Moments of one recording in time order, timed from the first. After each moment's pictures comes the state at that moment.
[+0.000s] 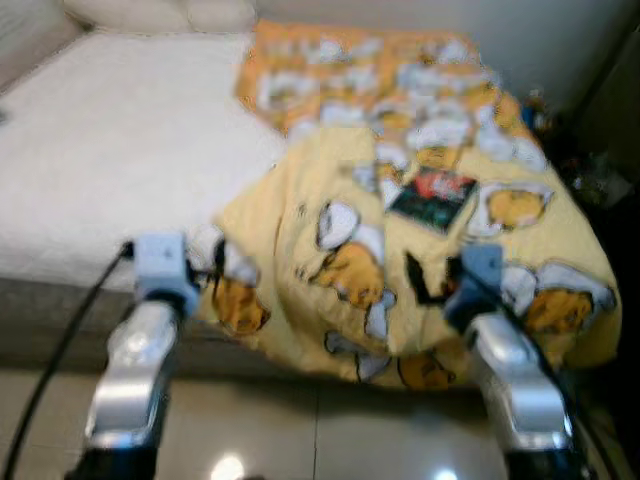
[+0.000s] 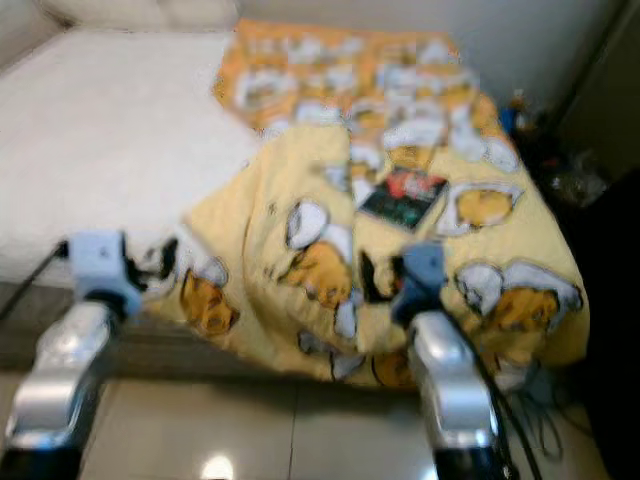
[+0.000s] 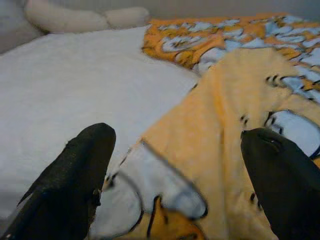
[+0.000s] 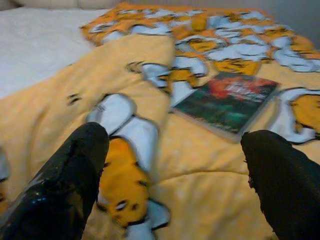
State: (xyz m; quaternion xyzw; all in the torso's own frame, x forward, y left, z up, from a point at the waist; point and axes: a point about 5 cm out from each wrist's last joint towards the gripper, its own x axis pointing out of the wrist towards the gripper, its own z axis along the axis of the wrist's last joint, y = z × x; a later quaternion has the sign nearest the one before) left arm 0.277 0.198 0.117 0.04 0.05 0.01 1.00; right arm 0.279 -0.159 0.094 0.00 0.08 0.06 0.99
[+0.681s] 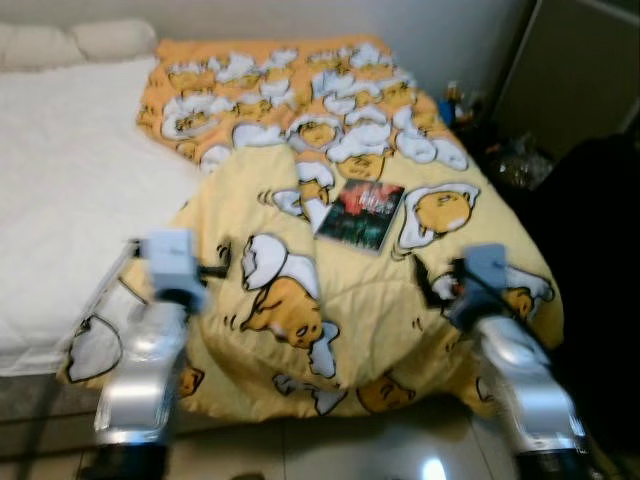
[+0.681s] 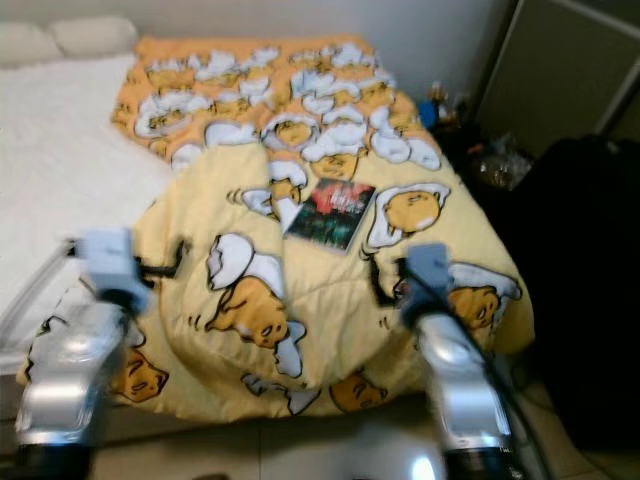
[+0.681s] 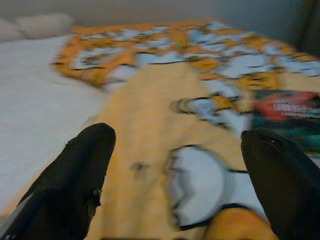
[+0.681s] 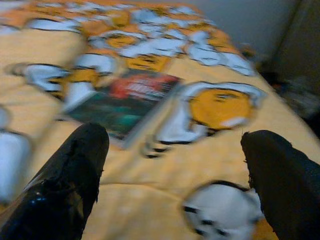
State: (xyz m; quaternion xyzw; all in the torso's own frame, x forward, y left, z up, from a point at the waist) left arm 0.280 0.176 0.114 0.02 0.05 -0.02 1.00; right arm 0.275 -0.177 0.089 -0.03 0.09 0.04 0.99
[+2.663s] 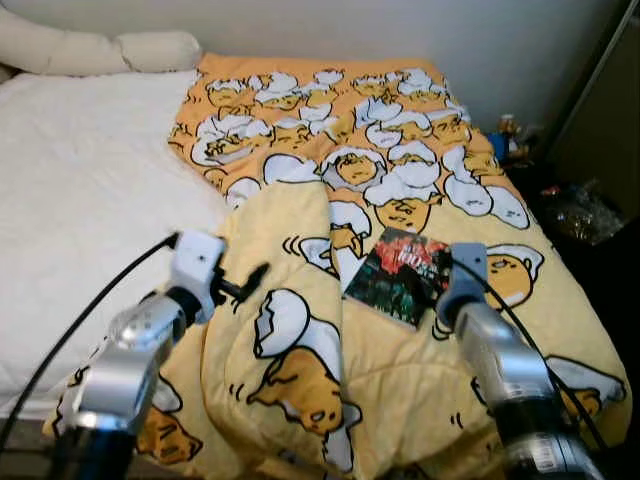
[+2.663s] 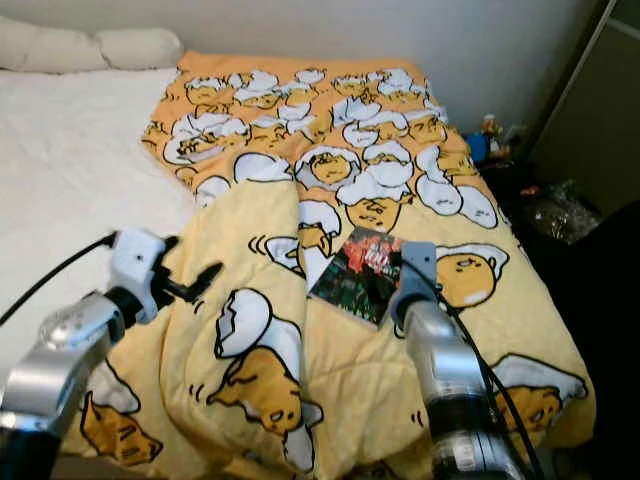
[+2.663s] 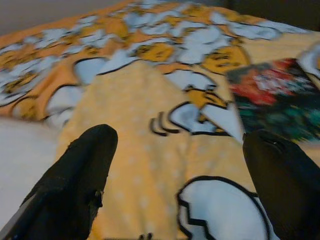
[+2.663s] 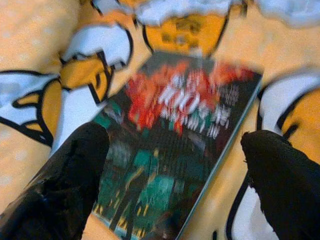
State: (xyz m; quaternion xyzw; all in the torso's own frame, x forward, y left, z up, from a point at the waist) left arm 0.284 0.181 0.119 0.11 0.10 -0.26 0.95; right arm 0.315 -0.170 0.051 0.07 0.24 0.02 0.97
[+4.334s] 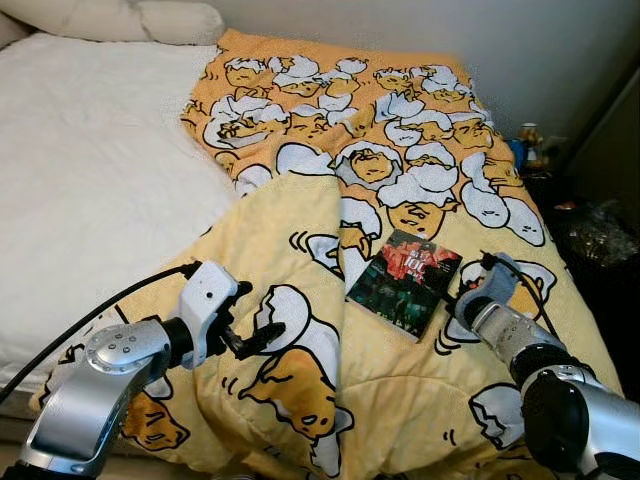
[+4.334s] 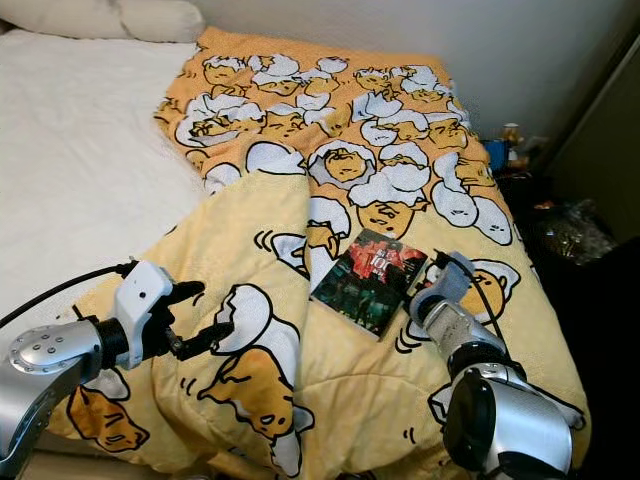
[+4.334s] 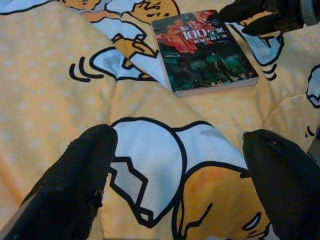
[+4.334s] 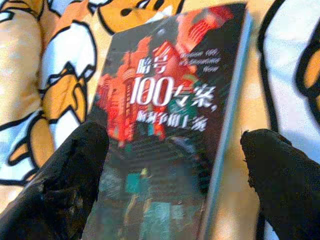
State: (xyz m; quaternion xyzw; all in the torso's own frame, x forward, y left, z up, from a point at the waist) left arm 0.239 0.176 0.119 0.12 0.19 -0.38 0.90; right arm 0.325 -0.208 0.030 0.33 0.29 -0.03 0.90
